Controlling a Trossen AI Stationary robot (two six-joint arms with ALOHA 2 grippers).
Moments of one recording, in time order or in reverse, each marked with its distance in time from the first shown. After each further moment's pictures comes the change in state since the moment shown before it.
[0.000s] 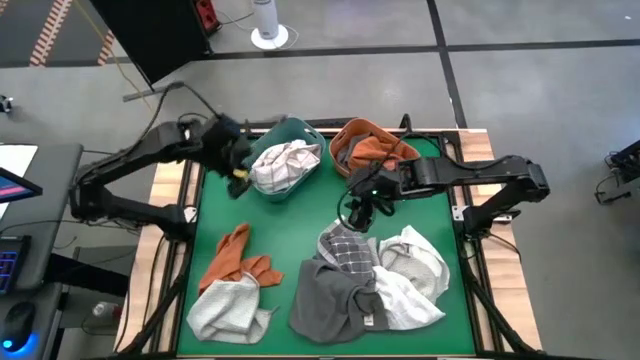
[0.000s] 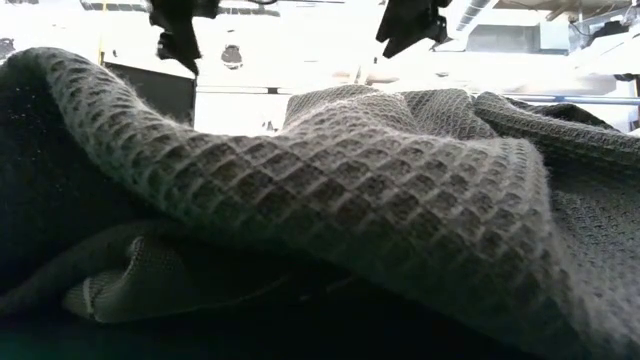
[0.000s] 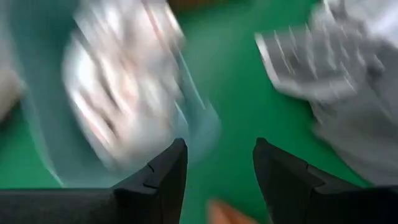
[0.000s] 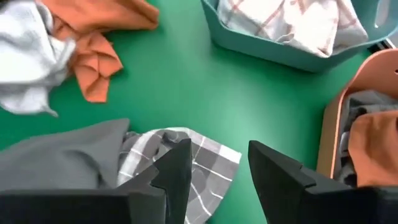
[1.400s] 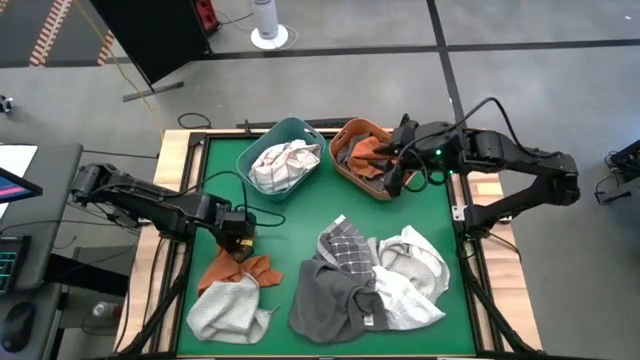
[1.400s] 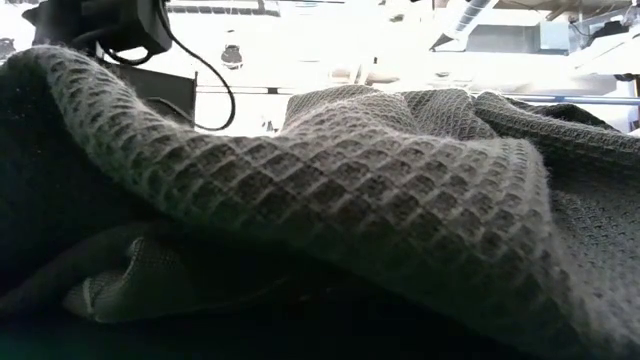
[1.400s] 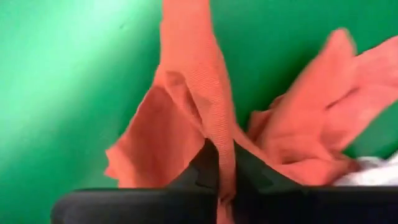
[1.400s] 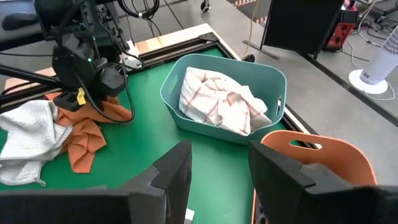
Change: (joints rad) left arm -0.557 0.008 -0.678 0.351 0.011 -0.805; right arm -0.112 -0.289 0.002 0.067 0.095 -0.154
